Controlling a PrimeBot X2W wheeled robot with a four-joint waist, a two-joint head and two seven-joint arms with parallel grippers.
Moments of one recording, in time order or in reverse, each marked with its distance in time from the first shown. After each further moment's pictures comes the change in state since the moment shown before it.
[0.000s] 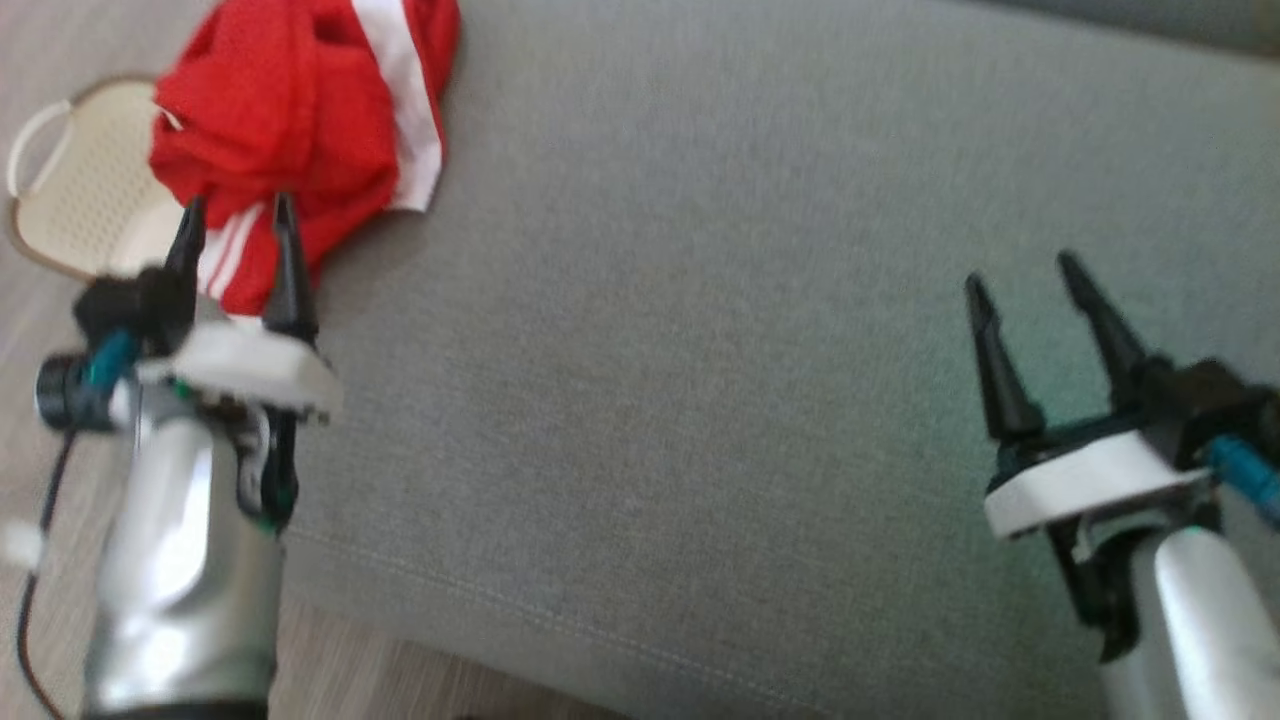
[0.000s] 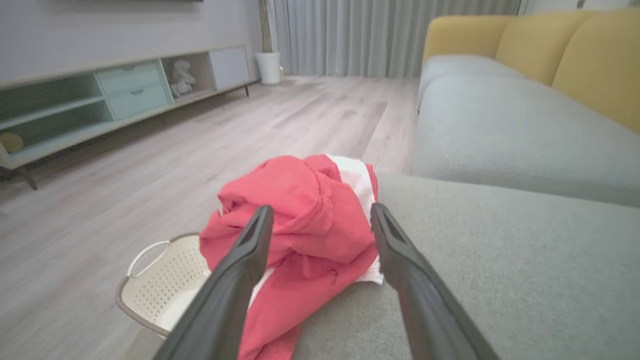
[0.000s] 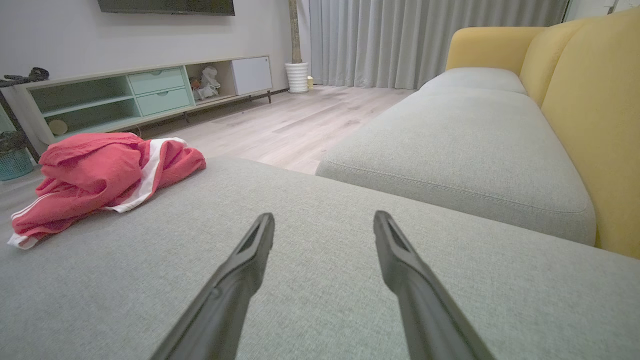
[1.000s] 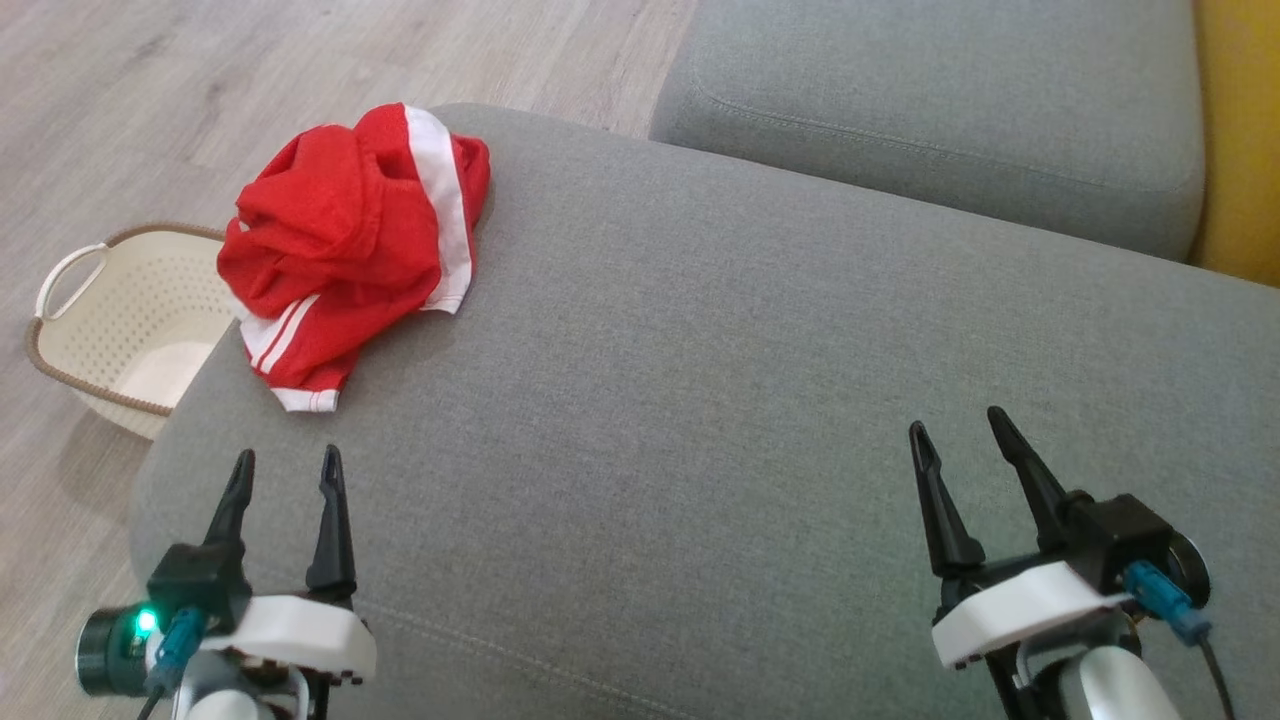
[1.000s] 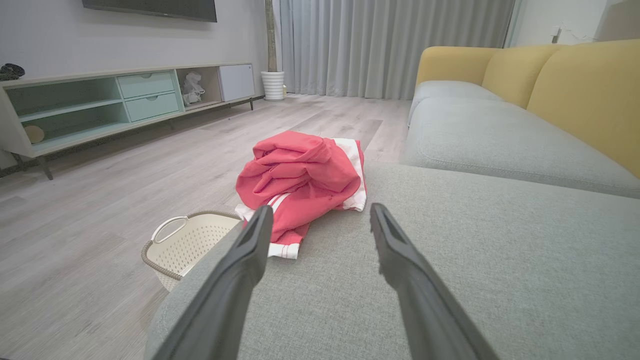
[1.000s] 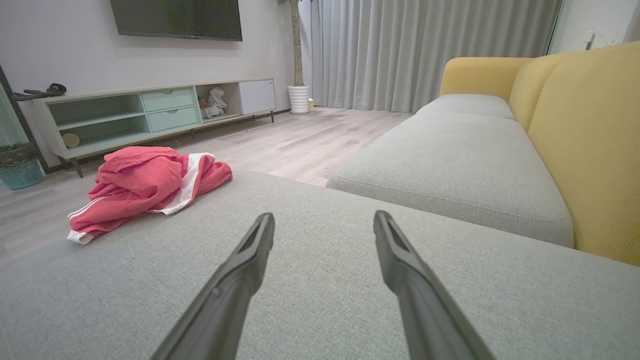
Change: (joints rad) left arm 0.479 0.020 -0.070 -0.298 0.021 0.079 0.001; right arm 0.138 0.058 0.035 0.151 0.026 0.000 -0.116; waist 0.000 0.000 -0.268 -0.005
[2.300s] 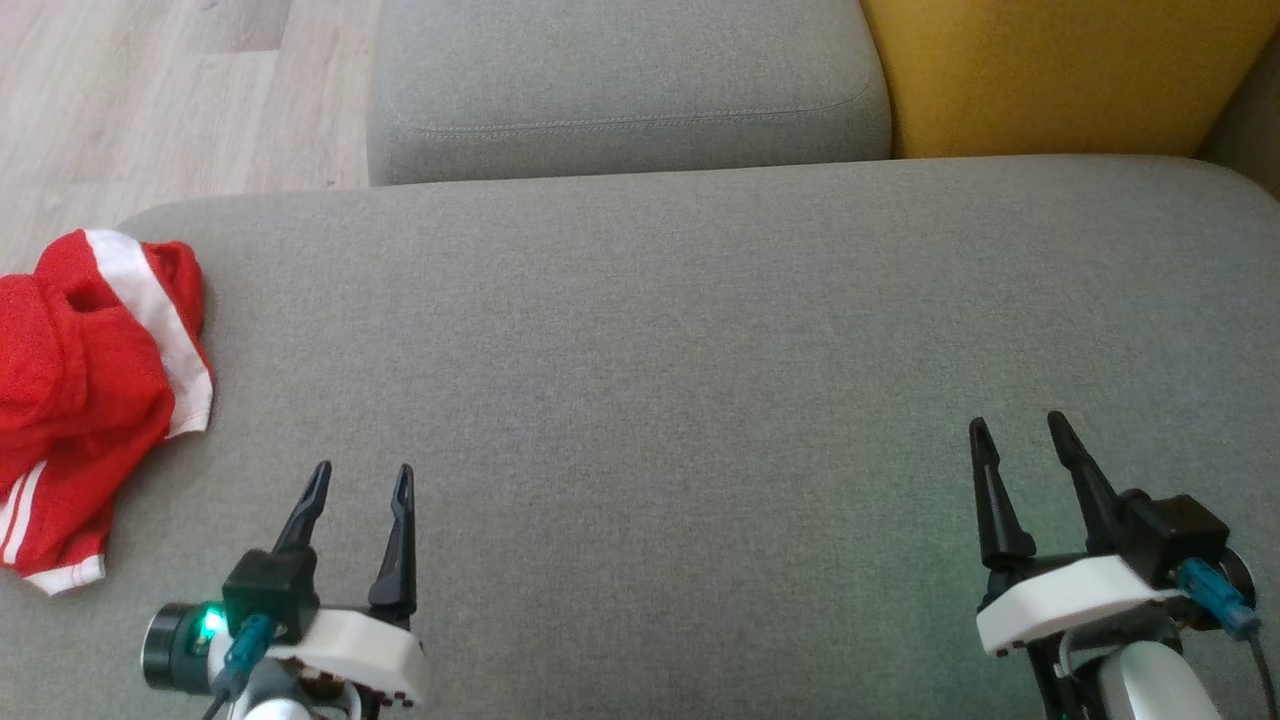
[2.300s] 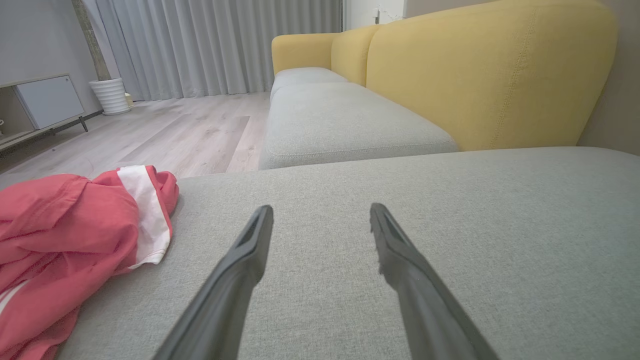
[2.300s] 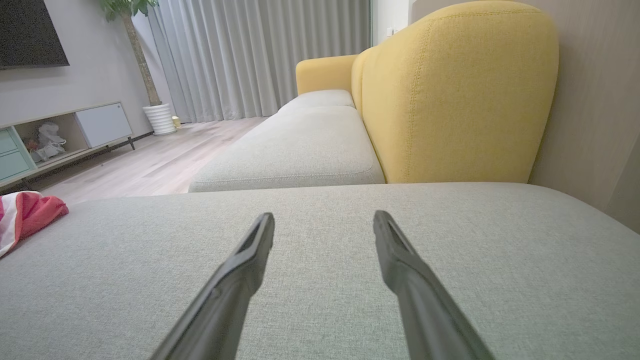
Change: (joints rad) left arm 0.002 0.018 -0.137 0.007 -0.019 0.017 0.001; right arm -0.025 -0.025 -0.074 0.095 0.057 0.000 -0.043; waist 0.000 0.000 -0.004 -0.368
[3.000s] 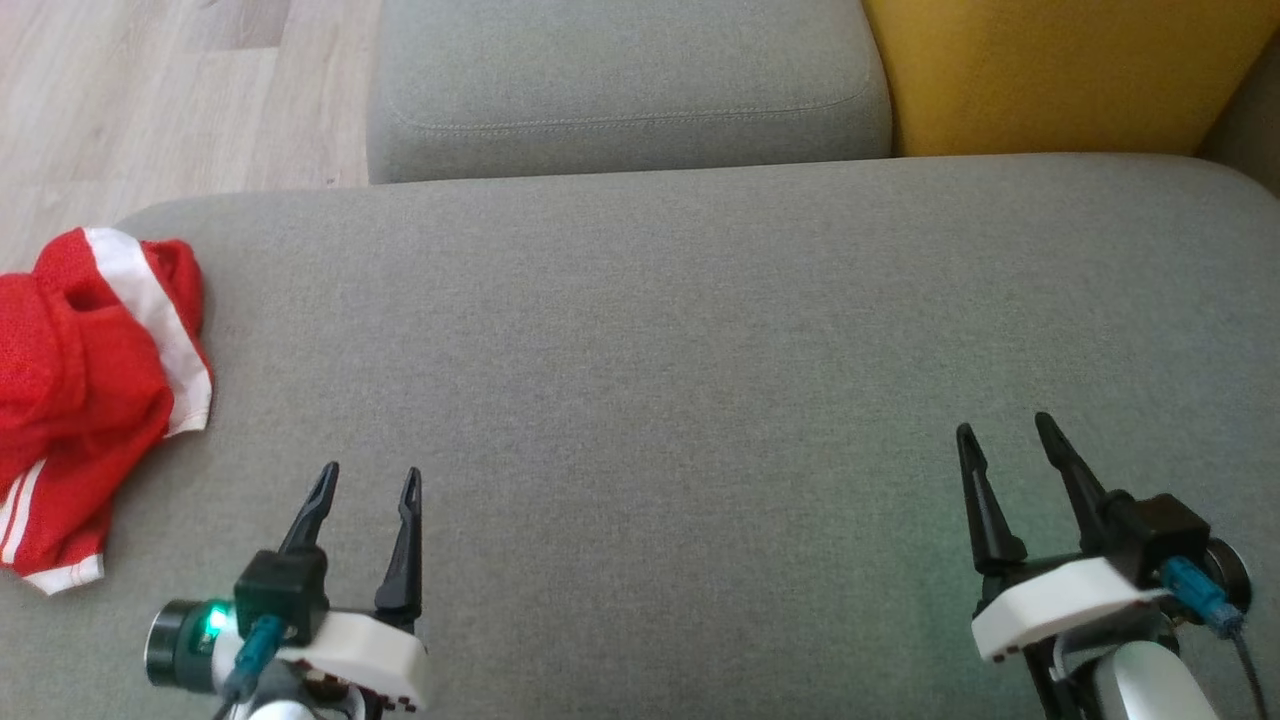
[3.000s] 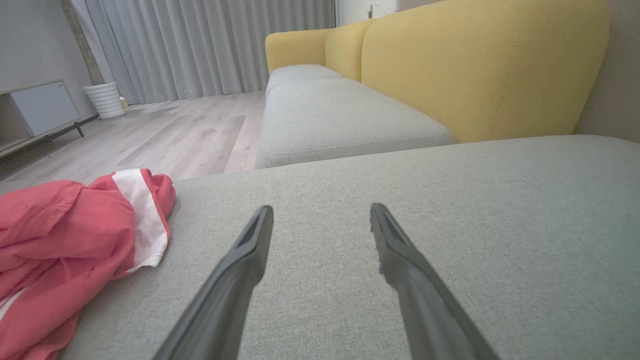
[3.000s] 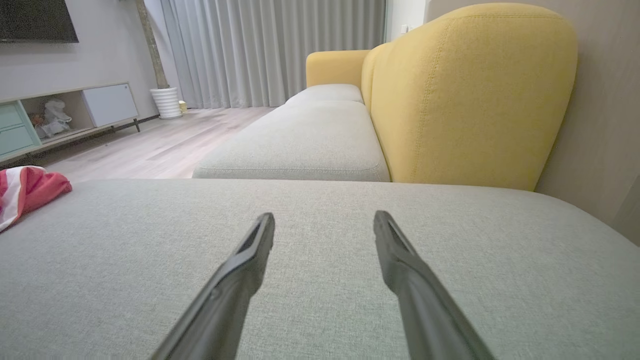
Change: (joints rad) left arm -0.002 0.040 -0.052 -0.011 -0.017 0.036 0.007; right arm 0.000 -0.019 0.026 0.000 -0.039 0.000 0.006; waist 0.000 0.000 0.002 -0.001
